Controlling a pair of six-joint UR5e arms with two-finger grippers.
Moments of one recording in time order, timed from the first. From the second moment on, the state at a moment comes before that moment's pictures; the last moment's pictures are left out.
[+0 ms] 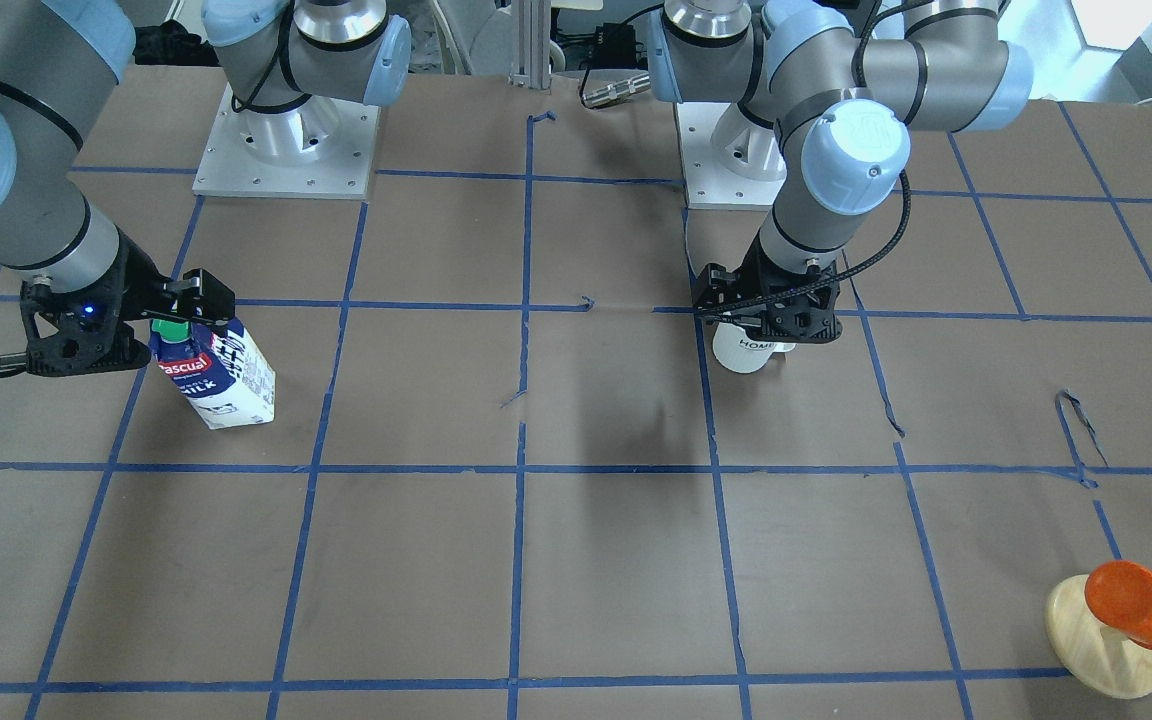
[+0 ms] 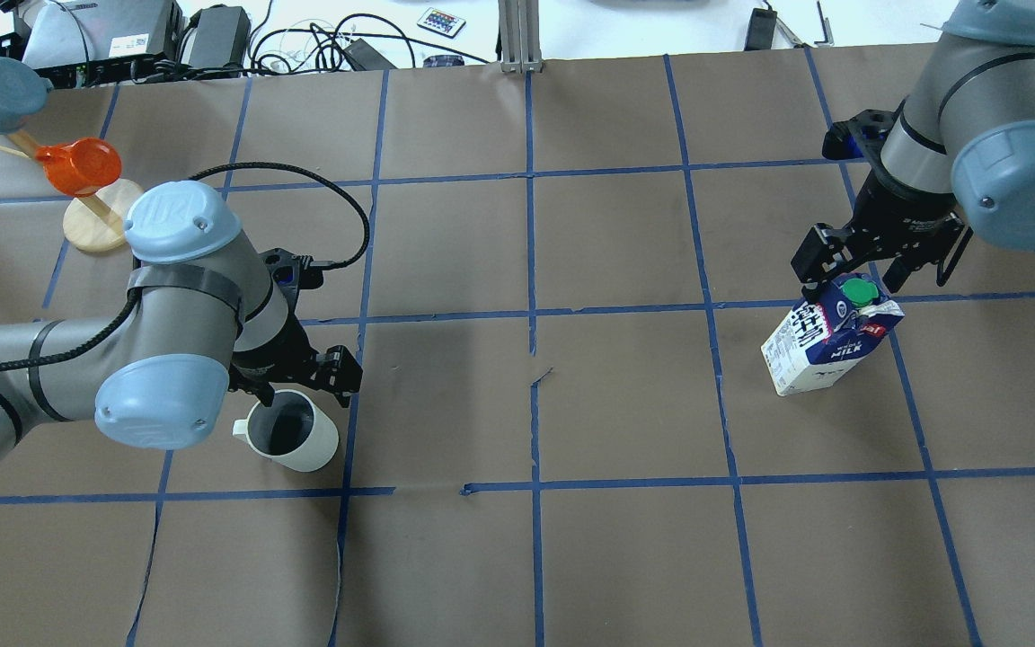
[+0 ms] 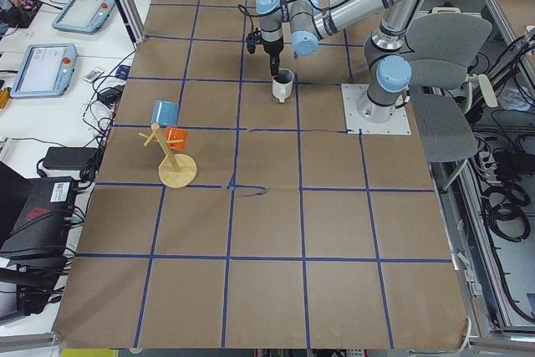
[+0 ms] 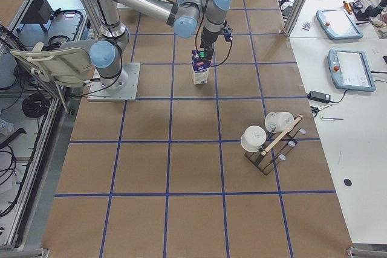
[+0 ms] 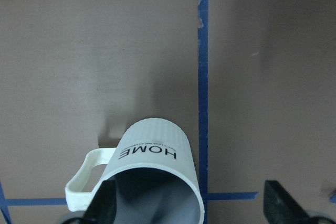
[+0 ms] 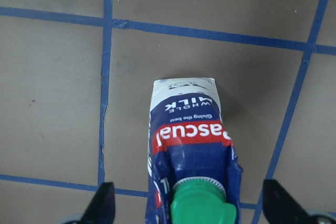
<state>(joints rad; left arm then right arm) -1.53 -1.61 -2.15 -1.10 1.59 0.07 1.36 -1.48 1.82 -1.73 -1.60 -0.34</state>
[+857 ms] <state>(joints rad) -1.53 -1.62 -2.14 -1.13 1.60 0.04 1.33 -1.48 1.82 -1.69 -1.59 -0.32</state>
